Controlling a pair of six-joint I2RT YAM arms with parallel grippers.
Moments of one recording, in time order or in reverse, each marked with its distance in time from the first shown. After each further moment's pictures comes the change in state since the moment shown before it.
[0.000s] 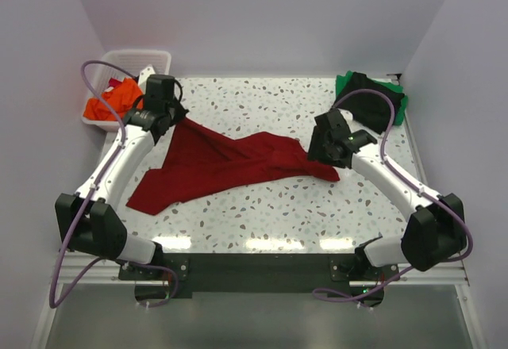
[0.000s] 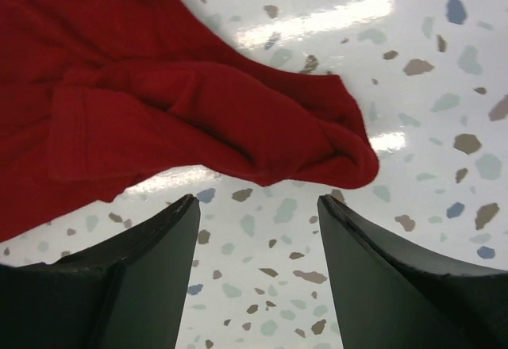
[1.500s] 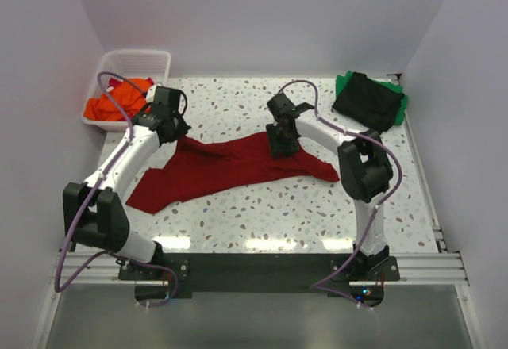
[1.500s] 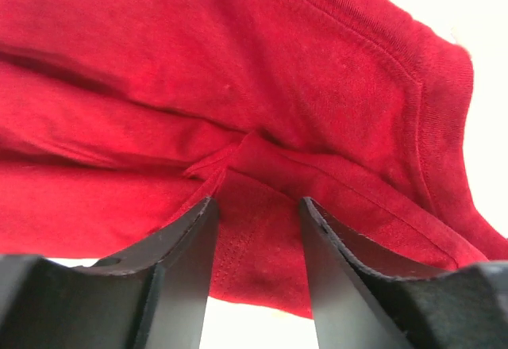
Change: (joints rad) left arm 0.006 0.048 -0.078 -0.092 0.034 0.002; right arm 0.102 0.679 0.528 -0.045 -0.282 -0.252
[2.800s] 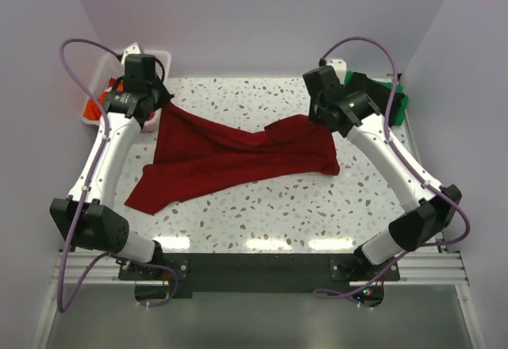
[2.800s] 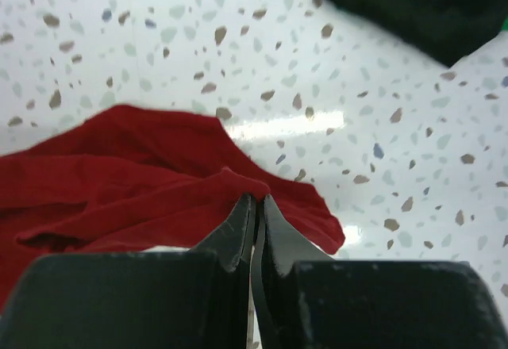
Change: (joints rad) left arm 0.076 -0.014 0.303 -0.087 0.007 0.138; right arm 0.005 -0.503 0.049 -0.160 0.496 0.105
